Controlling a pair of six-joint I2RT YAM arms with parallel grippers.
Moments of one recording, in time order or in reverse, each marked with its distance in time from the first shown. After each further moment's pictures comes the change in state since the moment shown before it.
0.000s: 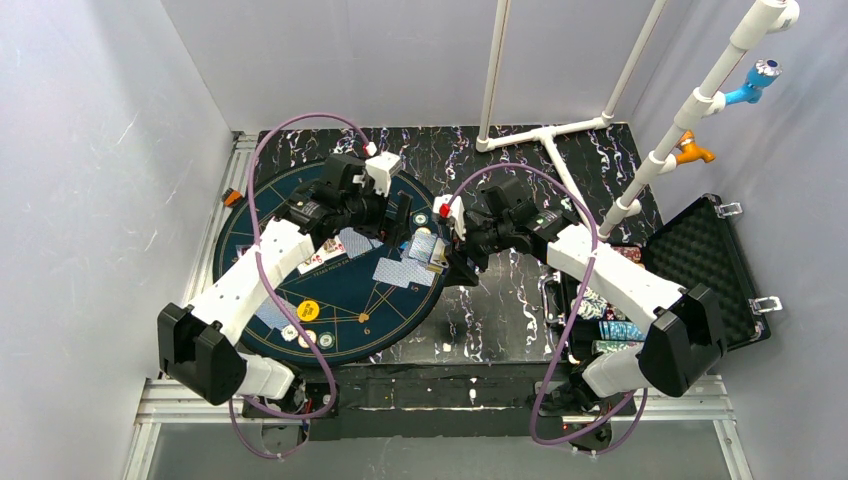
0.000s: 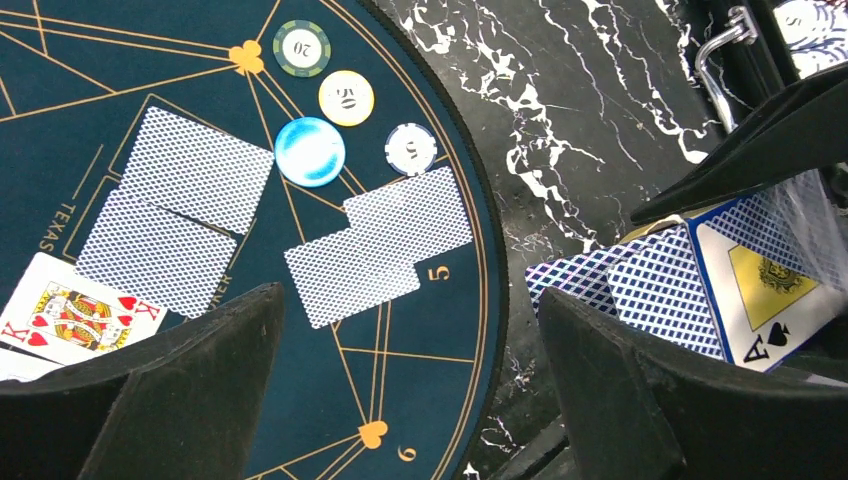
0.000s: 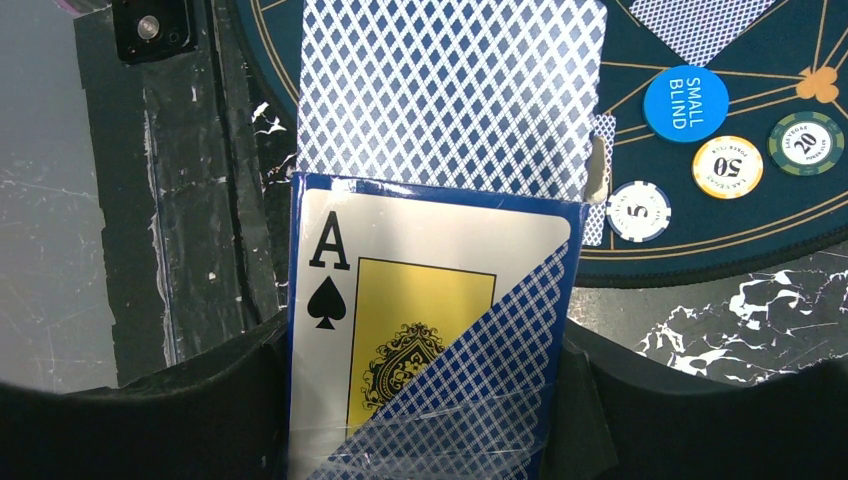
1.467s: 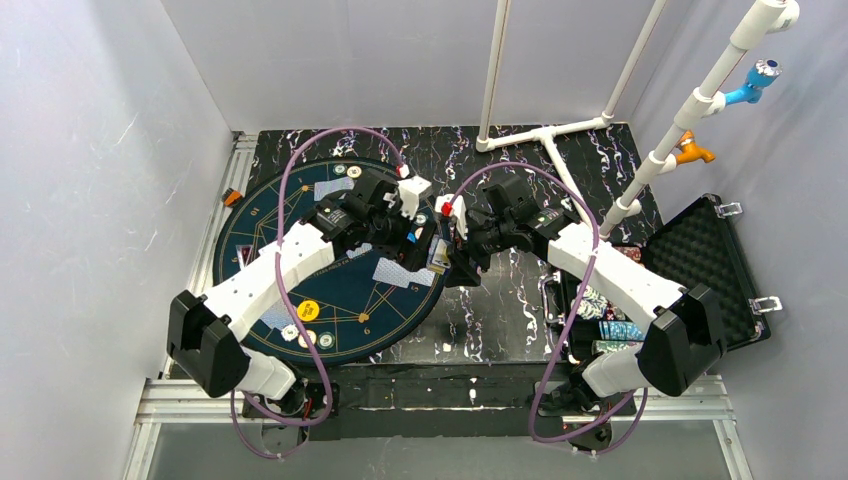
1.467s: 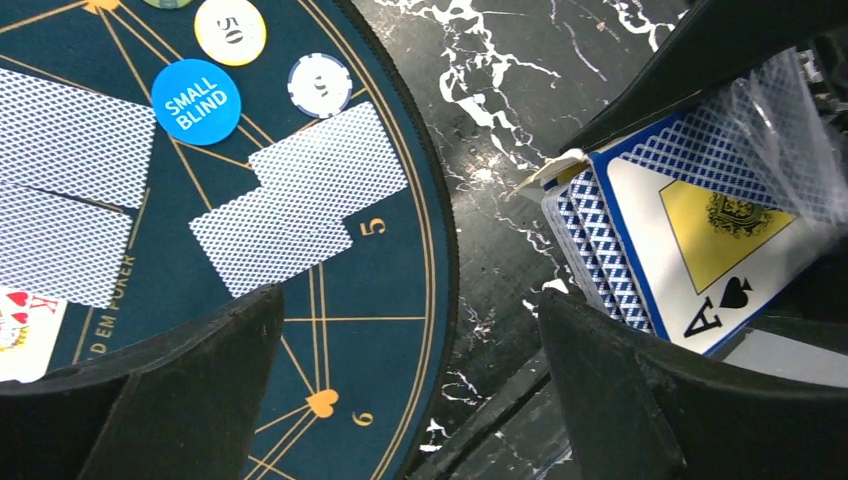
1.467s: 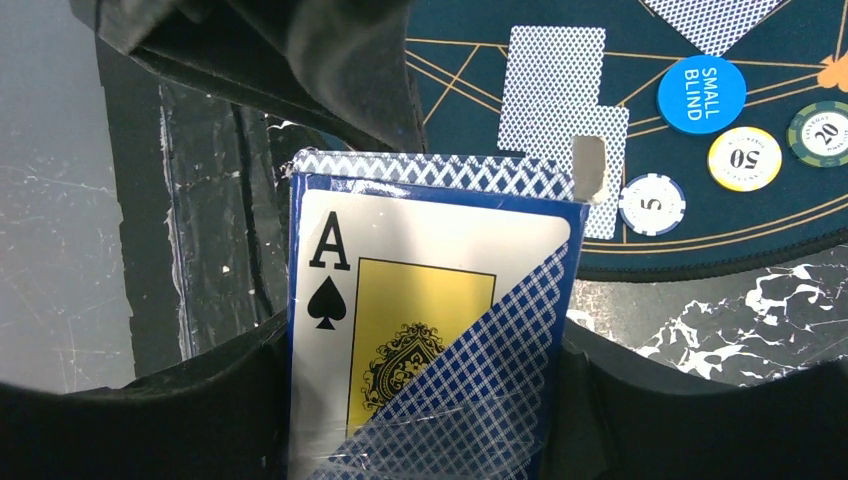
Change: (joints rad) left arm -0.178 0.050 0.013 -0.085 -0.063 -0.005; right arm -0.008 0.004 0.009 -0.026 -0.027 -0.001
